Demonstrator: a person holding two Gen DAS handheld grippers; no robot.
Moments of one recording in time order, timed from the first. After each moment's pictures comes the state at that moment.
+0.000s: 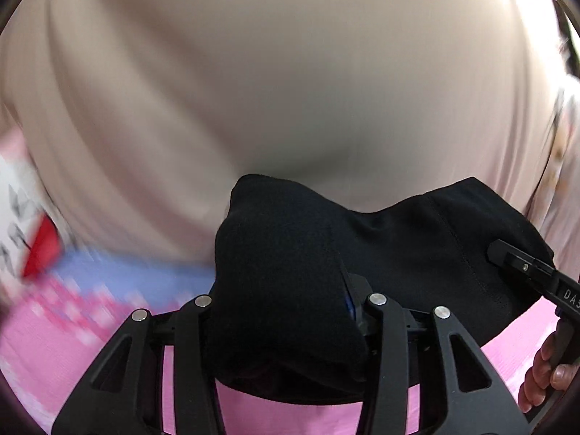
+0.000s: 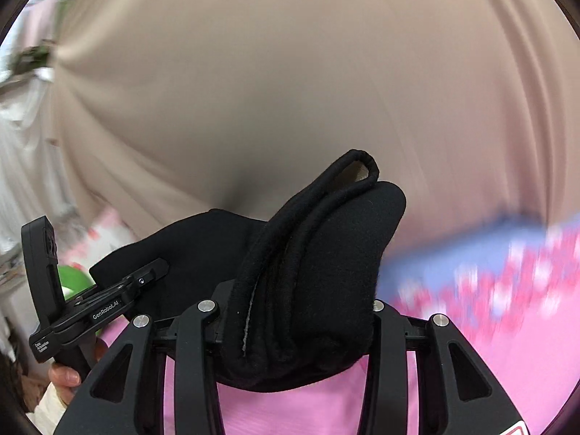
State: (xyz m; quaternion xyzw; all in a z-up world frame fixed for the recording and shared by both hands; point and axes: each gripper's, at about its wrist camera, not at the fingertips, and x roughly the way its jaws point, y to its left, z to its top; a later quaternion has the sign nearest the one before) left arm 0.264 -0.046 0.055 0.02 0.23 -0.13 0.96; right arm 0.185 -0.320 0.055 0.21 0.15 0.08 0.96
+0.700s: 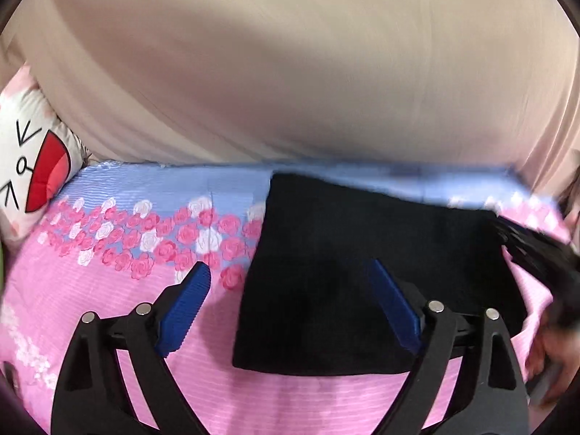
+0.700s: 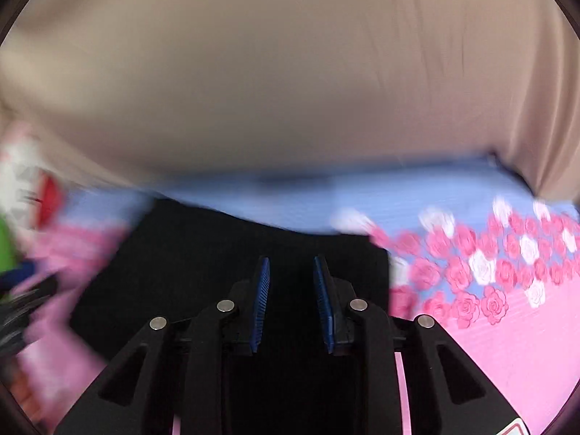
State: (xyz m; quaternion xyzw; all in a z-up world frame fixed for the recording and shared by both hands) left arm 0.284 -0.049 0.017 0.04 0.37 -0.03 0.93; right arm 0.287 -0.340 -0.023 0.10 0.37 -0.04 0.92
